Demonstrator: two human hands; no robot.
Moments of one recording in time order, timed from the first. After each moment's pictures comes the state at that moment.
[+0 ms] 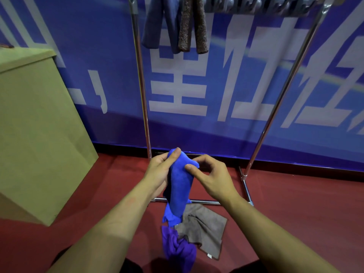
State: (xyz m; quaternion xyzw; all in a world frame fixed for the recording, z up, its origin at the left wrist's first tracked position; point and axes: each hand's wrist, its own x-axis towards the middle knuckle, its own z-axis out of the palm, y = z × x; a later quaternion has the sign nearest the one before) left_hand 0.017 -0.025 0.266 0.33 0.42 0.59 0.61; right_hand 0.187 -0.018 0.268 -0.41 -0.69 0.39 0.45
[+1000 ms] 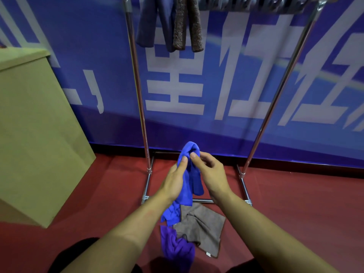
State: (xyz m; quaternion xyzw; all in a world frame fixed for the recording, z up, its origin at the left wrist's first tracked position) left_hand 0.059 -0.032 0.251 0.42 0.53 0.50 0.53; right_hand 0.179 -0.008 0.256 -0.46 -0.50 0.53 0.51
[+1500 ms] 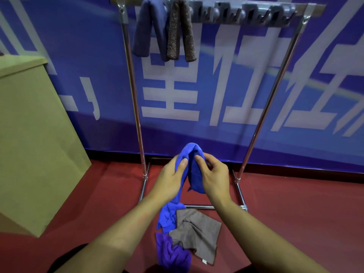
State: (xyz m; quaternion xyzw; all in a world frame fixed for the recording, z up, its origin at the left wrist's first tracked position) left_hand 0.055 -0.034 0.278 0.58 0.56 0.47 0.37; right_hand 0.196 -0.010 0.270 -0.51 -0.57 0.35 0.55
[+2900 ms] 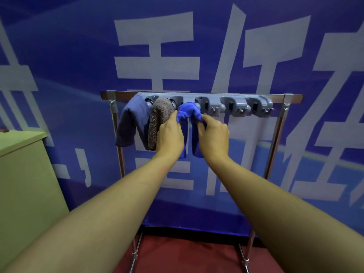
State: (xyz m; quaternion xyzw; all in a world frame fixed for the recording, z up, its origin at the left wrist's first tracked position) left_hand 0.085 0.204 0.548 0.59 0.64 0.49 -0.01; right_hand 0.203 0.223 0.541 -0.50 -0.67 0.02 0.55
